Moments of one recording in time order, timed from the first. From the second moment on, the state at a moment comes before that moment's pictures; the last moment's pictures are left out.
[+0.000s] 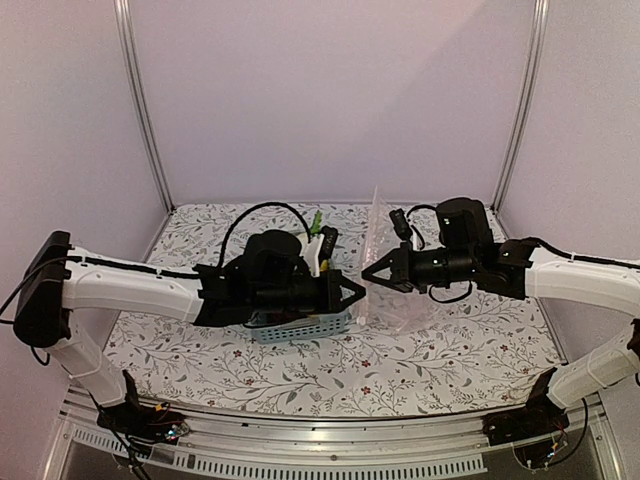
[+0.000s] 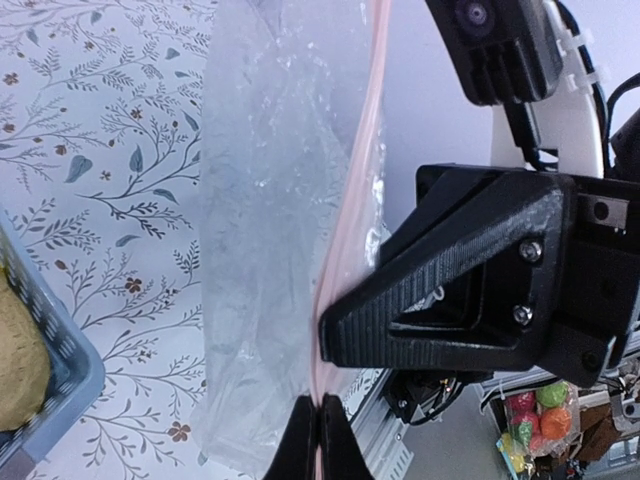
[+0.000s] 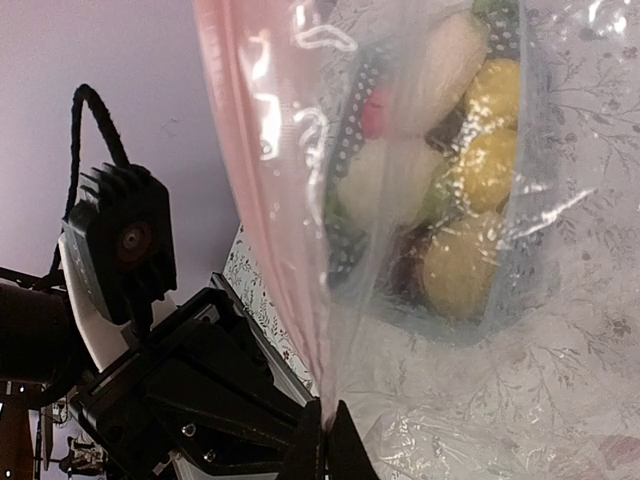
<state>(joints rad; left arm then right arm) -1.10 1.61 1.00 0.24 0.07 -0.84 0.81 1.33 0.92 -0.07 -0.40 0.83</state>
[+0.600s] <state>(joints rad) -1.05 1.43 0.95 0.22 0.13 -0.79 0.82 1.30 0.91 -0.05 -0.63 0.75</state>
